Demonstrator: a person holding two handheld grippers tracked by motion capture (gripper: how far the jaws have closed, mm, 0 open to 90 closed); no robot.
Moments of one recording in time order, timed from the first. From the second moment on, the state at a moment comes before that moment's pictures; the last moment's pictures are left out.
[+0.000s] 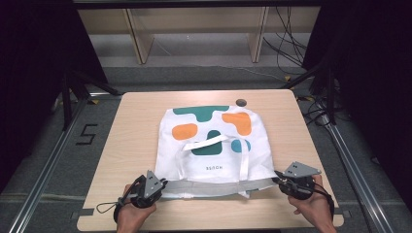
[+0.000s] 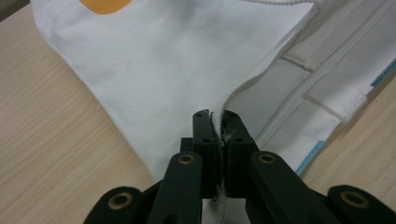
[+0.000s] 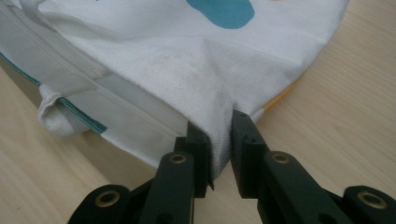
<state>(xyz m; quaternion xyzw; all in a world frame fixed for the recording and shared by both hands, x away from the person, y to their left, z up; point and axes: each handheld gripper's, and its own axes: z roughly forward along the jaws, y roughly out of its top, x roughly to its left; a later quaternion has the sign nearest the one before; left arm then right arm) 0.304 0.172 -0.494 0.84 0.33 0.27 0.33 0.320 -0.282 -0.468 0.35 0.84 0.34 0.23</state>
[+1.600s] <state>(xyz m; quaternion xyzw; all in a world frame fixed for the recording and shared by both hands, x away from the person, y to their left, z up) 0.326 0.180 -0.356 0.71 0.30 0.40 0.50 0.345 -0.279 -0.354 0.33 0.74 0.53 0.27</state>
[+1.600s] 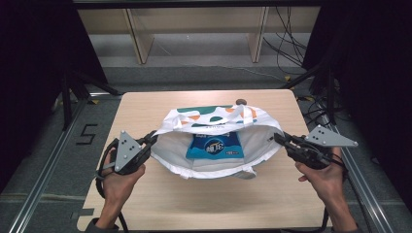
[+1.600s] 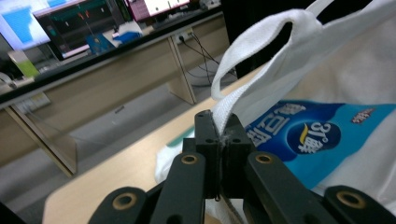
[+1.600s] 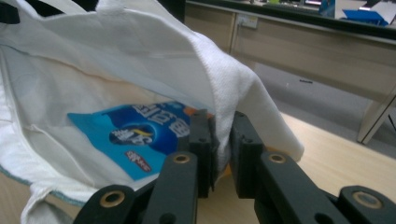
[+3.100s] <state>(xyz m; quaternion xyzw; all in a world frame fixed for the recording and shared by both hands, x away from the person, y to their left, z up) 0.400 0.193 -0.362 0.69 0.36 0.32 0.55 0.405 -0.268 -0.318 0.33 0.75 0.48 0.31</state>
